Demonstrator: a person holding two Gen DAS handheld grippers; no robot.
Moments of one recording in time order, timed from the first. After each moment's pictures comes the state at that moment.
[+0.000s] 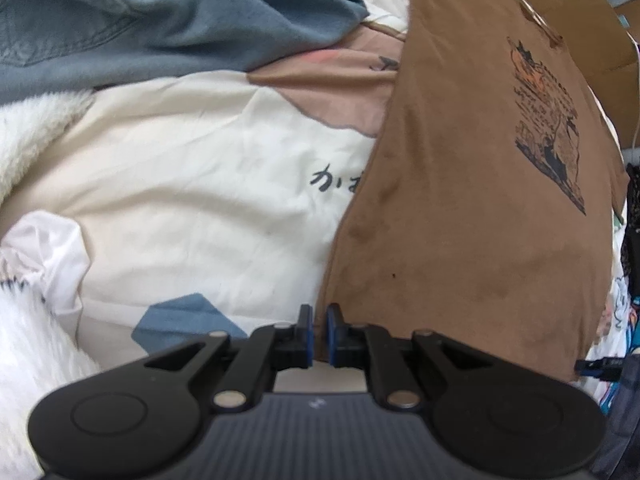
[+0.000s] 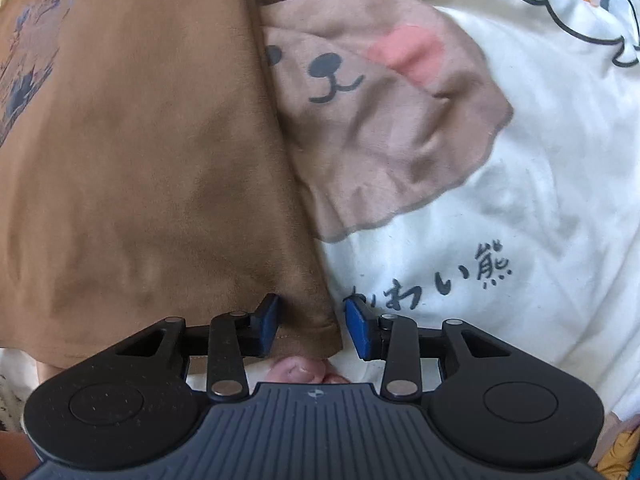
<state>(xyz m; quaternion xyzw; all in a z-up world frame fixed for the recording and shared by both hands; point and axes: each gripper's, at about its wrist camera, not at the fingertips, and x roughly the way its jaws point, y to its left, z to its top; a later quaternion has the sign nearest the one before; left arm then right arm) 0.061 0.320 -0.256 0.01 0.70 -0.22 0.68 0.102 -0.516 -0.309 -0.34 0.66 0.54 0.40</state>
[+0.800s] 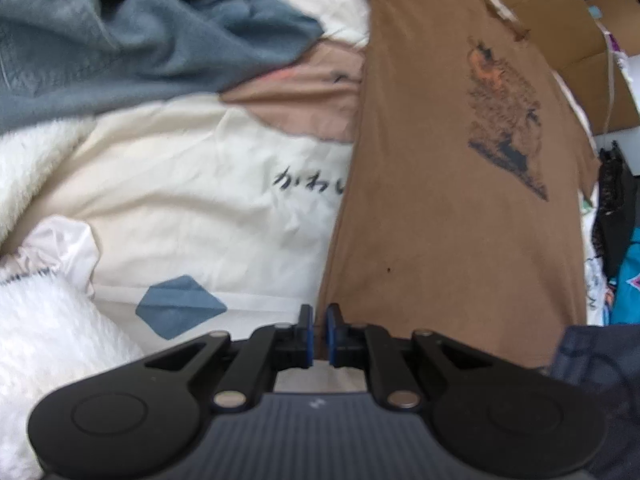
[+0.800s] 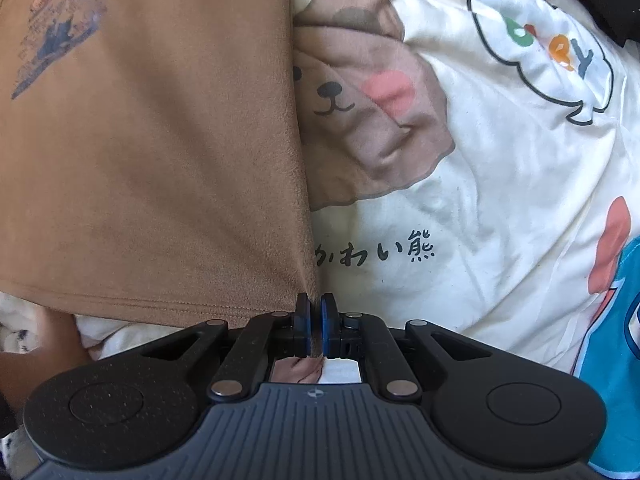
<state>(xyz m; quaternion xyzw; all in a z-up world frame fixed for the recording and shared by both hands) 0.057 0.314 -0.220 0.02 0.71 -0.24 0.66 0.115 -0.508 -0.245 -0.42 0.64 0.53 0.37</state>
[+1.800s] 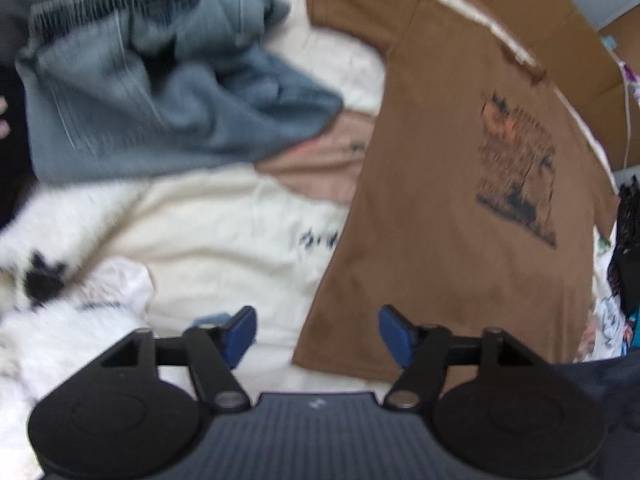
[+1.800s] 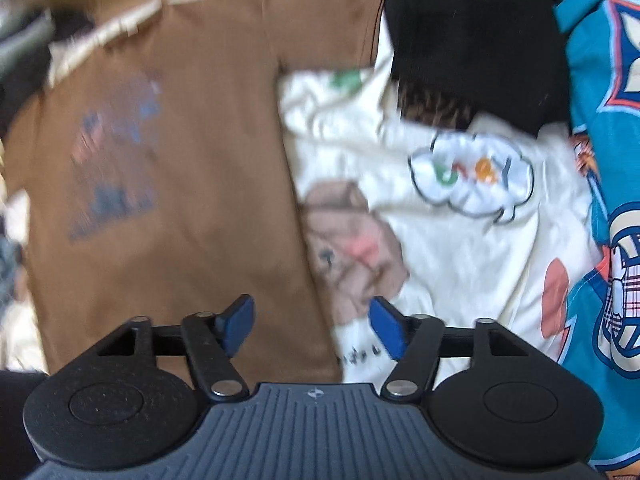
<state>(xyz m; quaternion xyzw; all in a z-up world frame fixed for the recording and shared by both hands) 0.078 0.303 -0.142 0.03 0.67 -0.20 0.72 0.173 -0.498 -0.113 -0.22 0.61 0.54 0.54</state>
